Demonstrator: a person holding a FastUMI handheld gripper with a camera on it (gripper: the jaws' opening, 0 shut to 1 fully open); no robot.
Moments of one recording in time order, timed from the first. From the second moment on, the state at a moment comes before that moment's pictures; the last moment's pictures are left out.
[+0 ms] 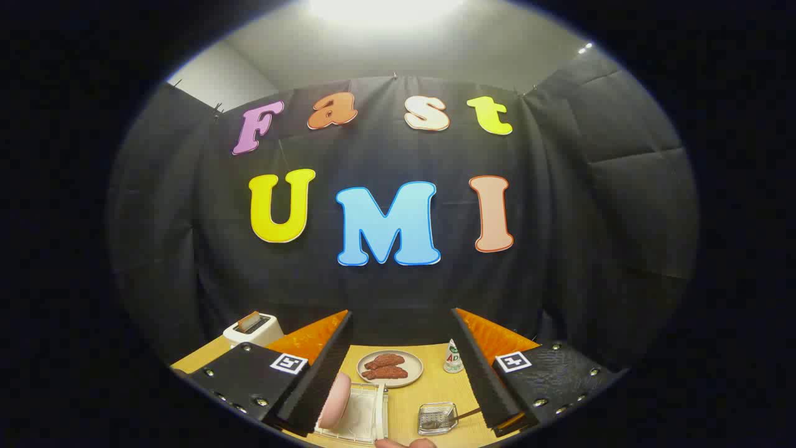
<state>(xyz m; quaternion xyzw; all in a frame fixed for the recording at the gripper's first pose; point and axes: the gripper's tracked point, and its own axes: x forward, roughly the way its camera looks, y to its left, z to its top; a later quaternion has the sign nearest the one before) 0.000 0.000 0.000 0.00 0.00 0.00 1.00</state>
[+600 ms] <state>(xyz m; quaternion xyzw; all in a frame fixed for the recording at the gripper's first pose) -0.004 0.004 0.009 0.00 -0.01 0.00 1.00</state>
